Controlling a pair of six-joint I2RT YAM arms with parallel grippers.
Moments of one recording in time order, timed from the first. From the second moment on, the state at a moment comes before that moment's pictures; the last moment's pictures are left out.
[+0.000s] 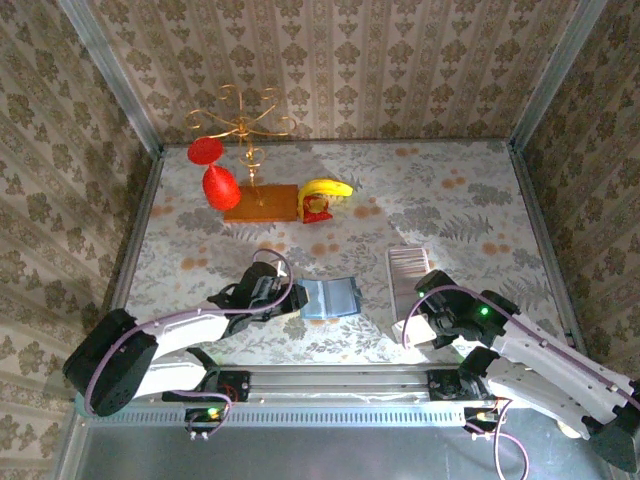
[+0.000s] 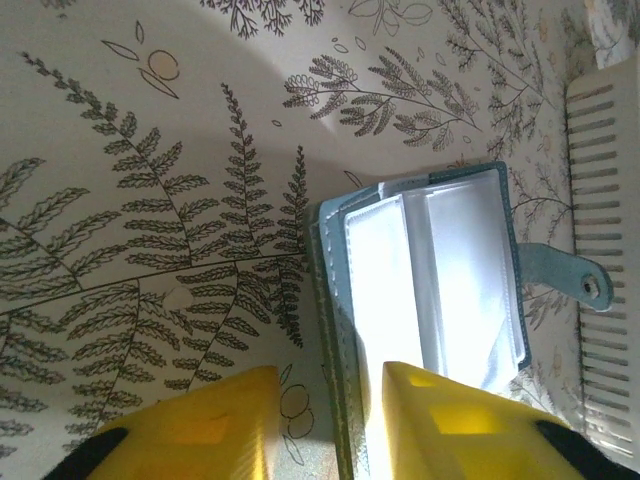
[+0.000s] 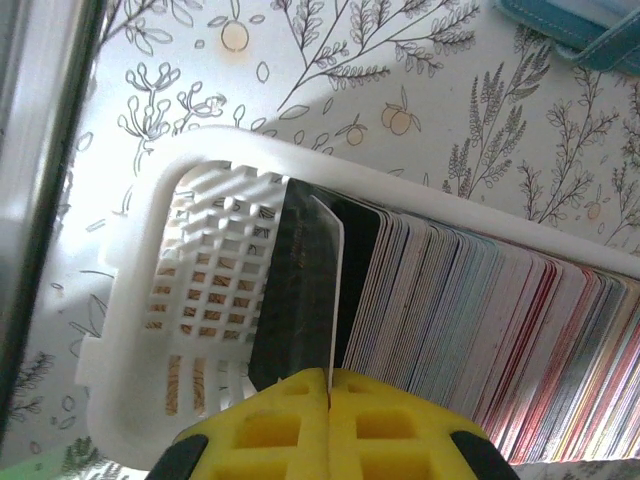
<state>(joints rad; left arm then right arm) -0.76 1.19 0.32 0.13 0.21 -0.86 0.72 0.76 0.59 -1.01 0.04 -1.20</state>
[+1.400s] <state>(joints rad) -0.88 1.17 0.50 -0.15 0.13 -0.77 0.75 0.94 0.79 -0.55 -0.06 0.53</state>
